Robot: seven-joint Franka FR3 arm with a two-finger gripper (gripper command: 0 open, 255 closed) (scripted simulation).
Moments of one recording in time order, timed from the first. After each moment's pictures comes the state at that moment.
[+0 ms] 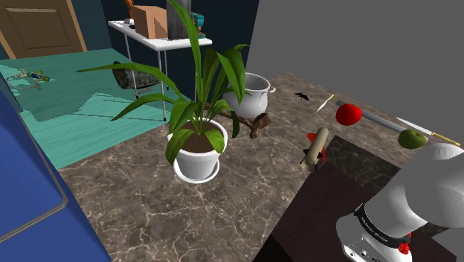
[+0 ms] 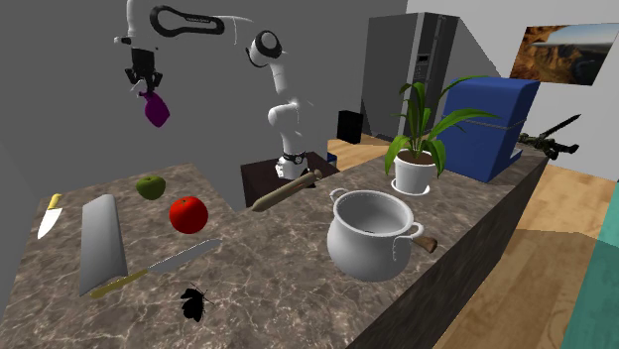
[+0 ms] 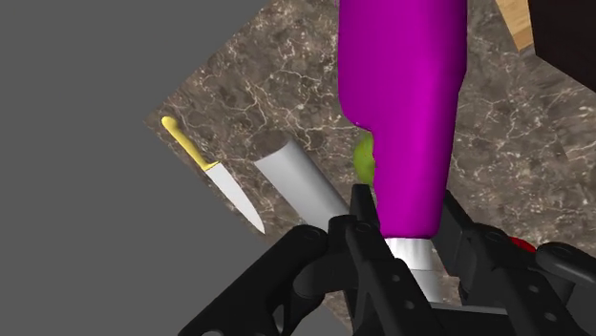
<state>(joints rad) 0.09 -0.39 -1.64 -1.51 -0.27 1.74 -1.10</state>
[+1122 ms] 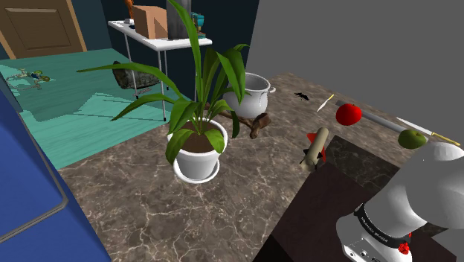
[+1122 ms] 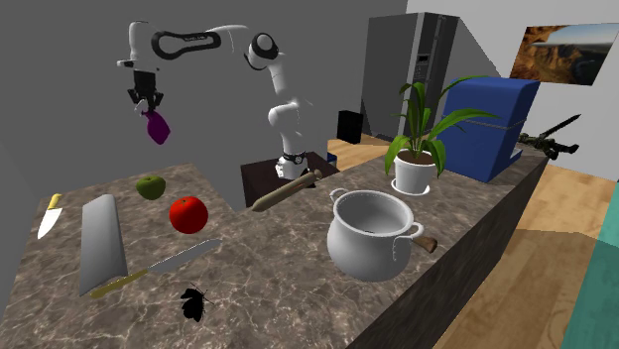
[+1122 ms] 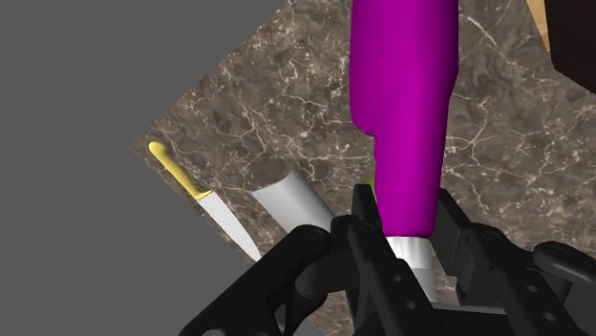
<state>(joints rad) 0.13 -0.45 -1.72 -1.65 -0.33 1.91 -1.10</state>
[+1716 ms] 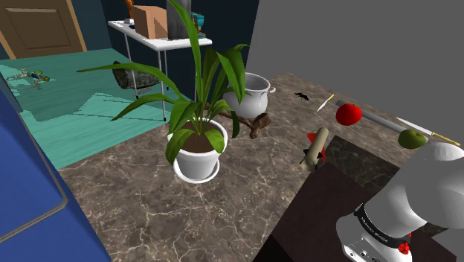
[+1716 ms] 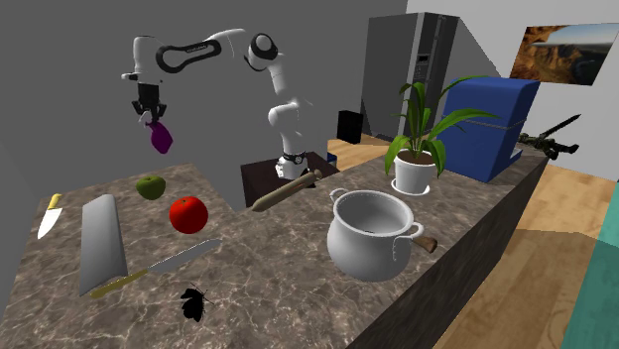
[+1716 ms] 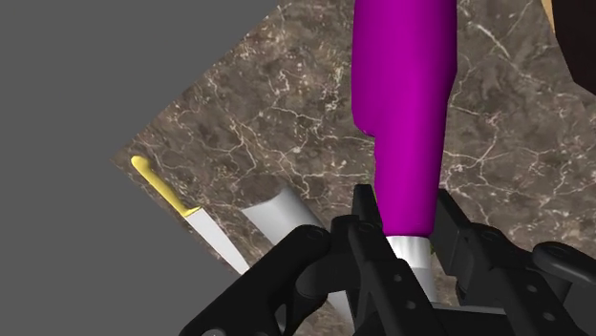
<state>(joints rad) 0.12 -0.47 -1.75 -1.76 -0.36 2.02 -1.09</state>
